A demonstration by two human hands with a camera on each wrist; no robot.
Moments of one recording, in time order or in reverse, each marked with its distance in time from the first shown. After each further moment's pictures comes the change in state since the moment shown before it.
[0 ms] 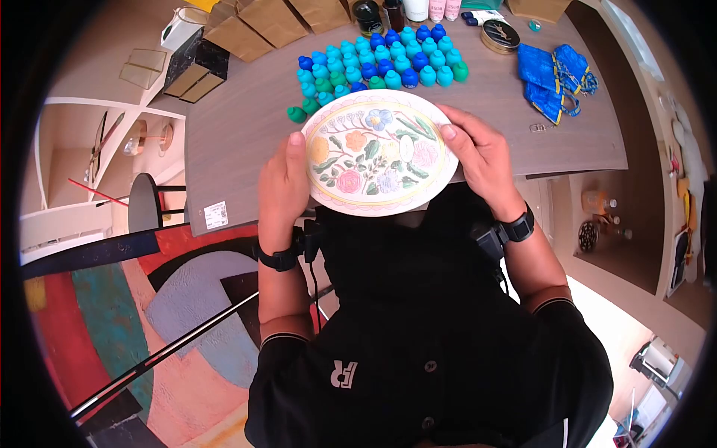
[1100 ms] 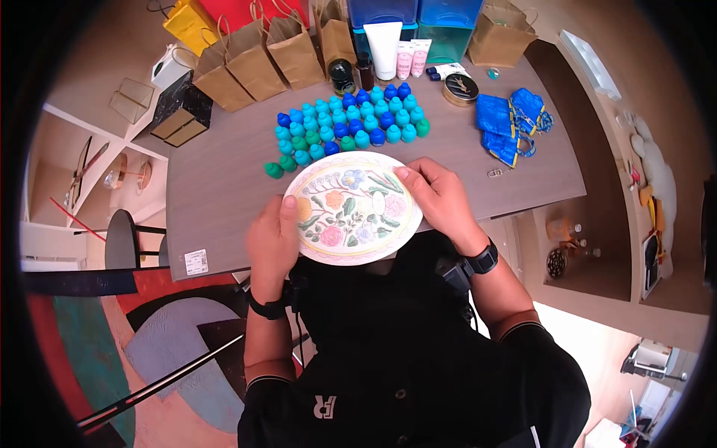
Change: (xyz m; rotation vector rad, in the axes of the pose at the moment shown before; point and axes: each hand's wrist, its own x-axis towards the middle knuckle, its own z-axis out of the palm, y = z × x) left_hand -0.009 0.001 0.013 0.092 0.078 0.126; right_hand 0.018 -0.013 -0.001 -0.258 -0.006 0.224
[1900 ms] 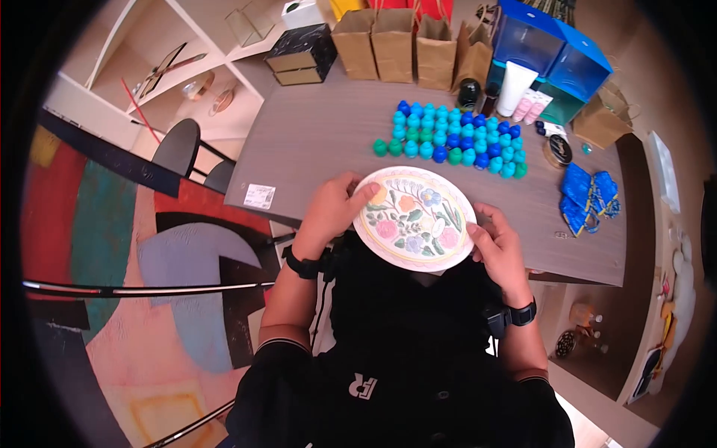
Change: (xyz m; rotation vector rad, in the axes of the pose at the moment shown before) left_hand -0.008 -0.051 -0.026 -0.195 -0.094 -0.226; right_hand -0.028 -0.013 0.017 0.155 -0.277 0.125
